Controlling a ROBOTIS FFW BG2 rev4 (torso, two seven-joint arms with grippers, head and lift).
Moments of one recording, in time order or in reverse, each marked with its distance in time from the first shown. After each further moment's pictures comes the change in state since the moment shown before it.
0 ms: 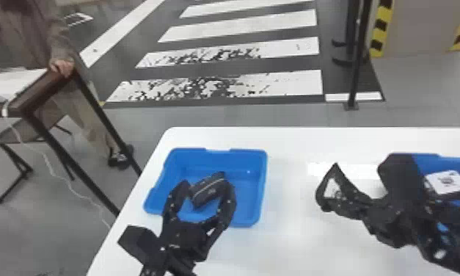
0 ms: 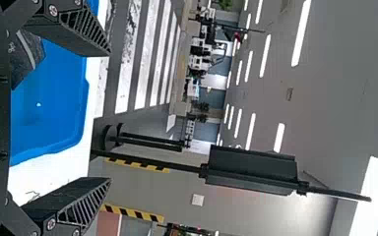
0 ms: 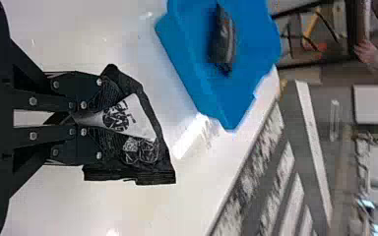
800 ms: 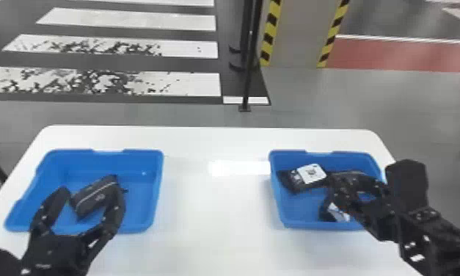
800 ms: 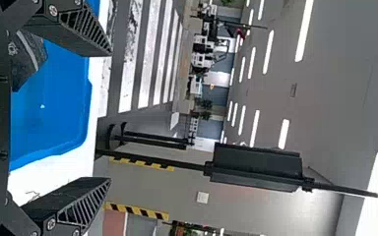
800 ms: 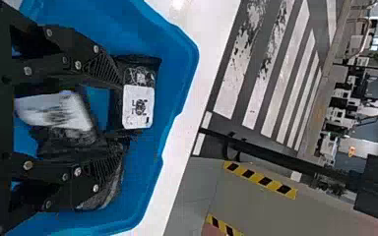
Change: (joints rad) left arm -0.009 0.000 0.018 0.000 -0.013 0.032 -0.027; right arm 0.312 0.092 -0.496 -0.220 0.119 -0.021 -0.136
